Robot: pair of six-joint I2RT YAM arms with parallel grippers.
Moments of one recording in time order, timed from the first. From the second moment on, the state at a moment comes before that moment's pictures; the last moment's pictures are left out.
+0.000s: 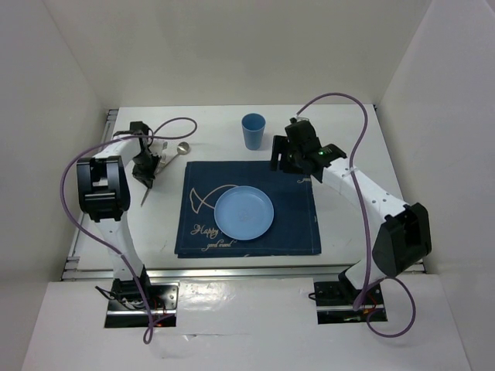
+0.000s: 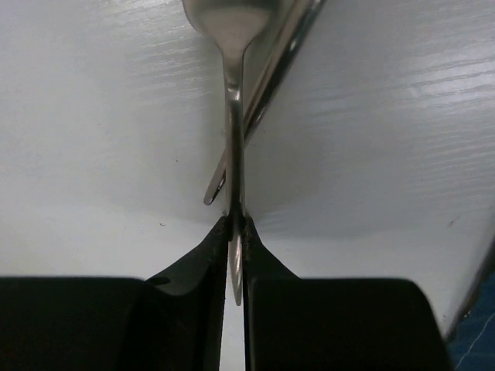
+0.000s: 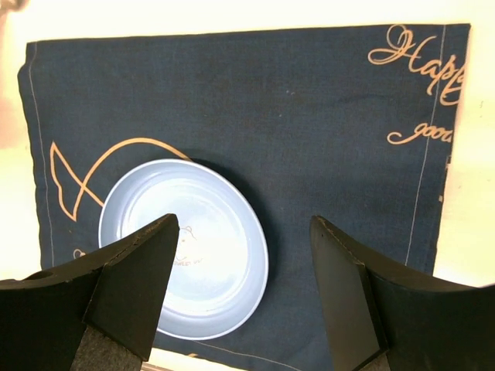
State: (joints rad) left arm 0.11 2.08 1.52 -0.83 -0.01 0.31; right arm 0.49 1.51 1.27 -0.55 0.12 0.52
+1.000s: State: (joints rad) left arm 0.06 1.61 1.20 -0.82 0.20 -0.02; right arm 0.49 1.39 1.23 -0.60 0.18 0.55
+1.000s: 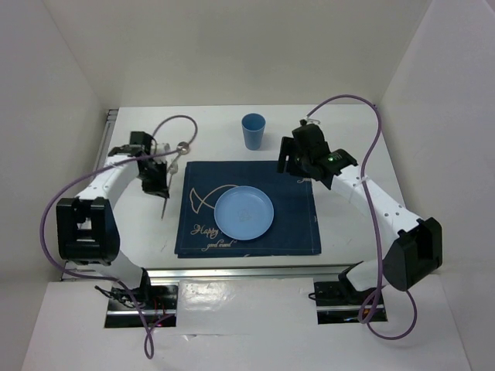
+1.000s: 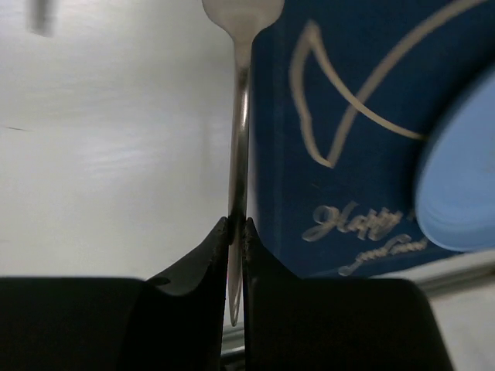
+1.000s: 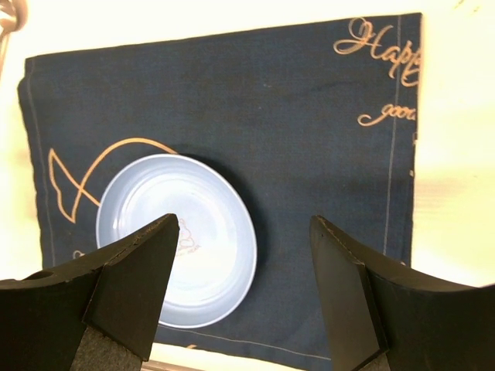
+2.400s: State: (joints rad) left arm -0.41 1.85 1.20 -0.82 0.03 -0.53; right arm 0.48 1.45 1.39 -0.79 0.37 0.55
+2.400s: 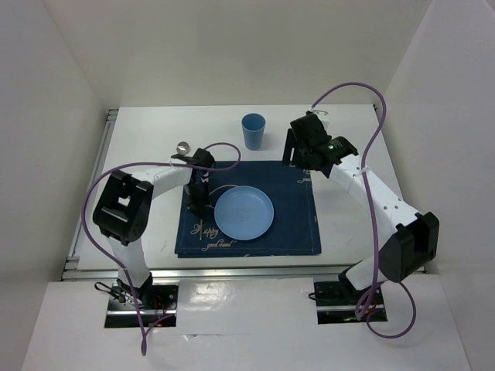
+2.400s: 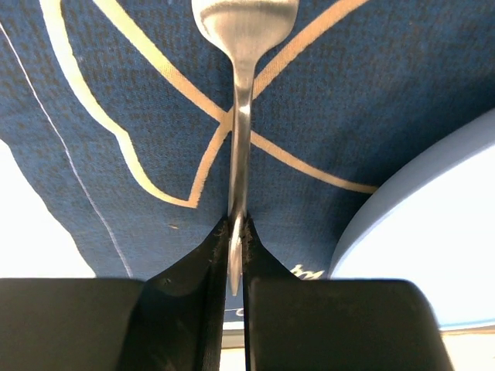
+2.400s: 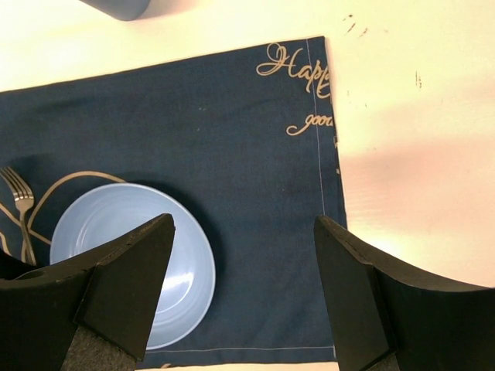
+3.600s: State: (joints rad) left arm -0.35 1.77 1.33 -0.89 0.11 -0.37; right arm 0.48 1.36 1.40 -0.76 0.29 0.51
